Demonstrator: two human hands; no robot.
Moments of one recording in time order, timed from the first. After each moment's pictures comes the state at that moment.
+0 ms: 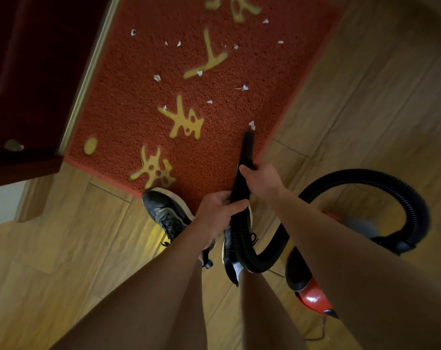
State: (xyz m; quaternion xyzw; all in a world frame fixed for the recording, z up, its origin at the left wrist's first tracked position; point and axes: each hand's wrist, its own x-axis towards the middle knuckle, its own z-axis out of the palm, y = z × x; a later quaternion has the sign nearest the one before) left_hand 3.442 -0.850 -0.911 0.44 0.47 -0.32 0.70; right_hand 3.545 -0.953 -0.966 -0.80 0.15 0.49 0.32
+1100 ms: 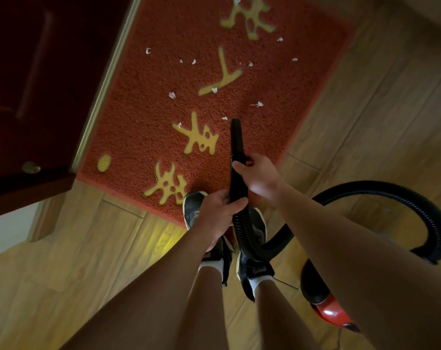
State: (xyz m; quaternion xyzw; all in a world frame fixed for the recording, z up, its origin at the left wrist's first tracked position) left_hand 3.461 -0.788 -0.927 0.46 0.46 -0.29 0.70; right_hand 3.576 -0.882 -0.966 -0.80 0.09 0.48 0.36
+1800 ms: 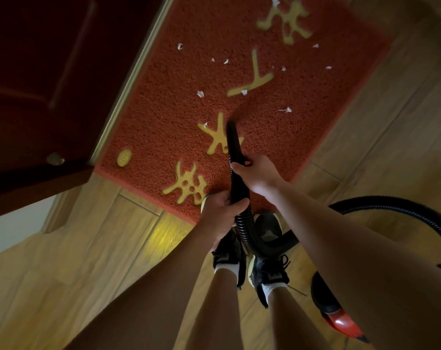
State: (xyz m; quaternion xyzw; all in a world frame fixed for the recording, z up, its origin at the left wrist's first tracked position) left_hand 3.445 -0.731 -0.934 0.46 0.49 -0.28 0.69; right_hand 3.568 -0.812 -0.975 -0.81 0.03 0.50 0.31
